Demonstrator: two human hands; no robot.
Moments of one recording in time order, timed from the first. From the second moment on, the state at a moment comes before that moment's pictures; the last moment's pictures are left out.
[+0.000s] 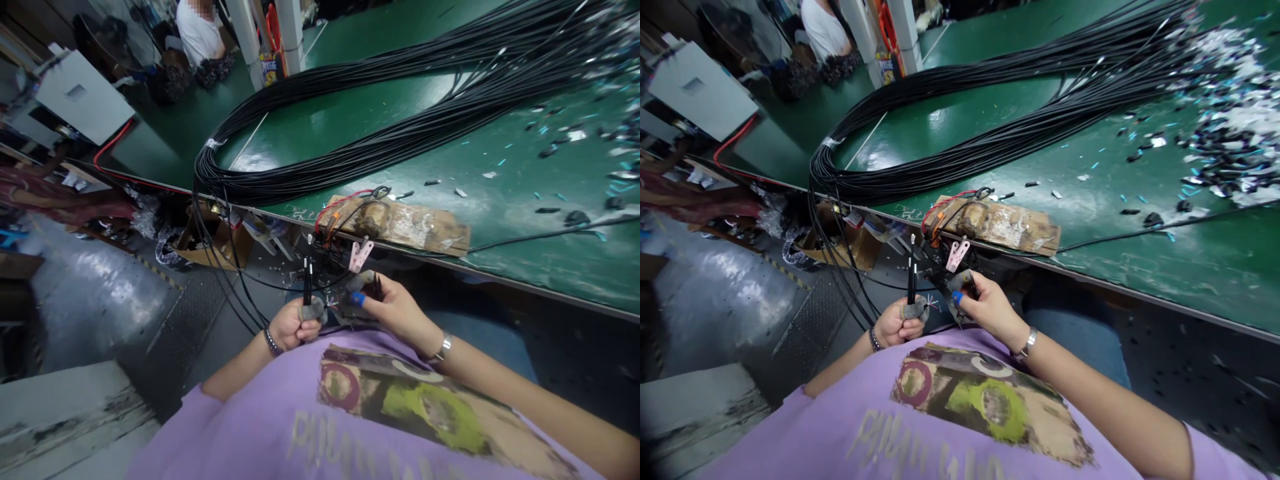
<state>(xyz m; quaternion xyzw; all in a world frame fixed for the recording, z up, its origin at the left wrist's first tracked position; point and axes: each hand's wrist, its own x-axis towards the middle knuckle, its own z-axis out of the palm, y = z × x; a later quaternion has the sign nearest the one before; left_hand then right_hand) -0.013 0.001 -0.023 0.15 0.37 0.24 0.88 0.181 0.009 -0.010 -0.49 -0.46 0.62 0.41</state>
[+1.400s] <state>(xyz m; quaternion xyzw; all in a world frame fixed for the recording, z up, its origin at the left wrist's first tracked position) 0.010 -0.004 -0.026 0.28 0.50 0.41 0.71 0.179 0.005 0.004 -0.38 -0.76 0.42 0.32</state>
